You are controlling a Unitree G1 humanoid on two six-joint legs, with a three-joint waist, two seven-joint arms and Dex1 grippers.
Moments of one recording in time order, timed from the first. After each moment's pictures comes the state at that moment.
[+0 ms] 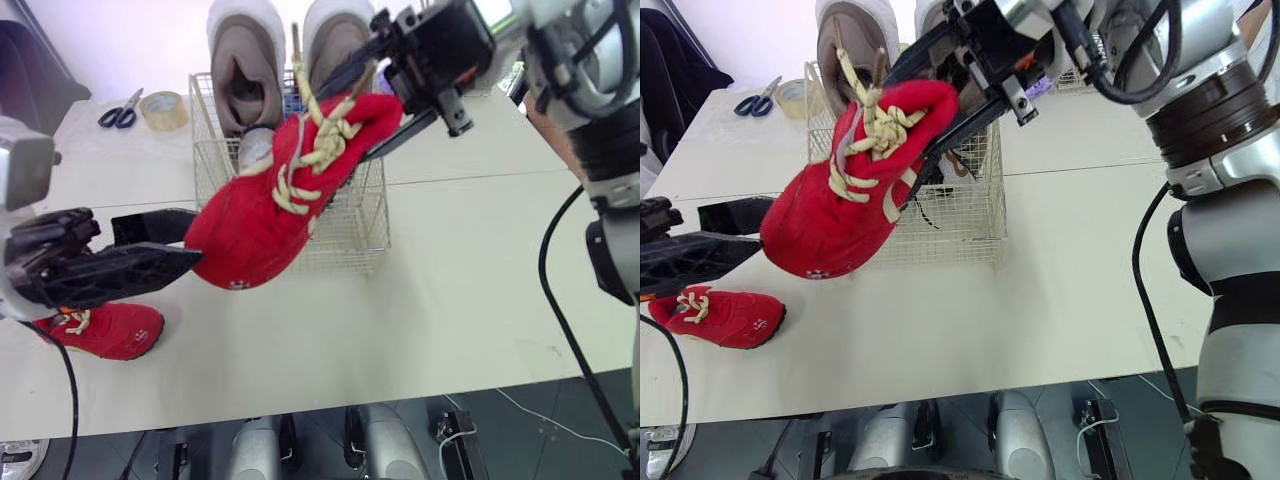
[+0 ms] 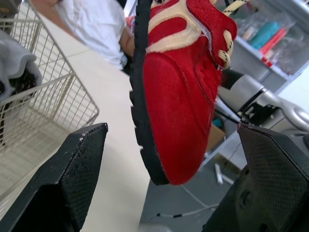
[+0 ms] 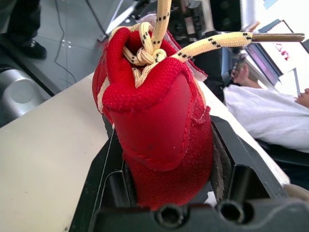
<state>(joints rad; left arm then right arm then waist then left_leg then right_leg) -0.09 1.23 0.65 -0.39 -1.95 1.03 -0.67 -1.65 -0.77 0.66 0.46 0.81 -0.15 1.61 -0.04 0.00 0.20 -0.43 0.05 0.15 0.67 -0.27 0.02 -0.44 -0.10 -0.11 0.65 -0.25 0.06</state>
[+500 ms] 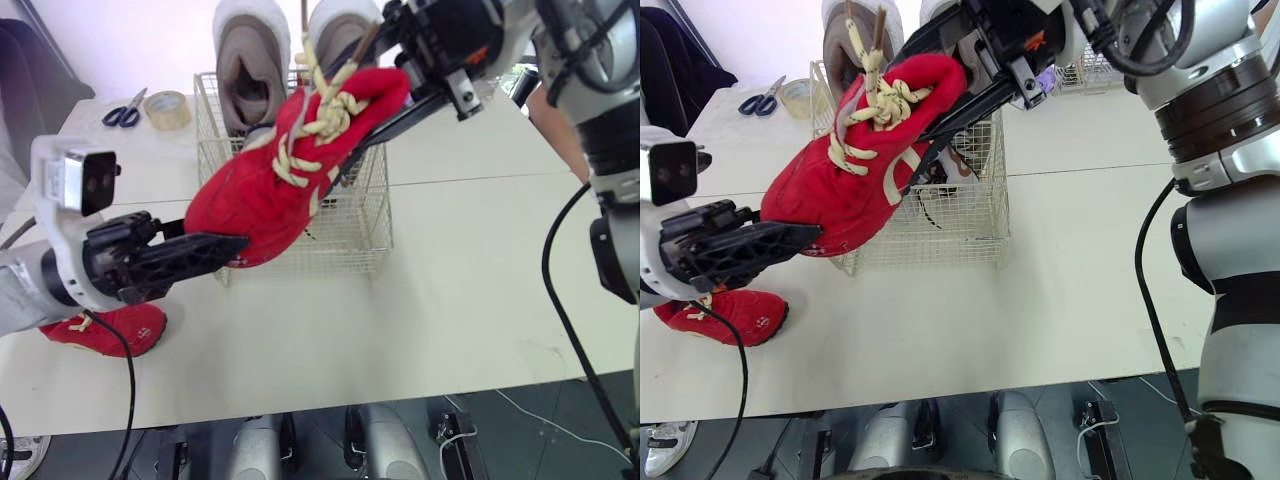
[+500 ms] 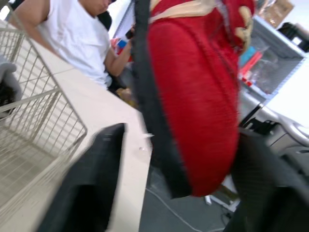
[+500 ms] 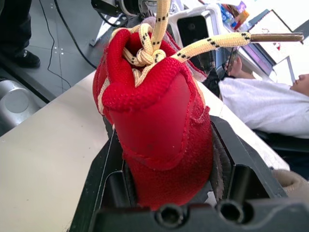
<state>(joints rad) -0.25 1.03 0.43 -0.43 -1.90 0.95 -0.57 -1.66 -0.78 0.63 0.48 0.81 -0.07 1.61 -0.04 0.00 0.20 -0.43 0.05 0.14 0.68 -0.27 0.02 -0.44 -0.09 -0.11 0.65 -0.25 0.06</state>
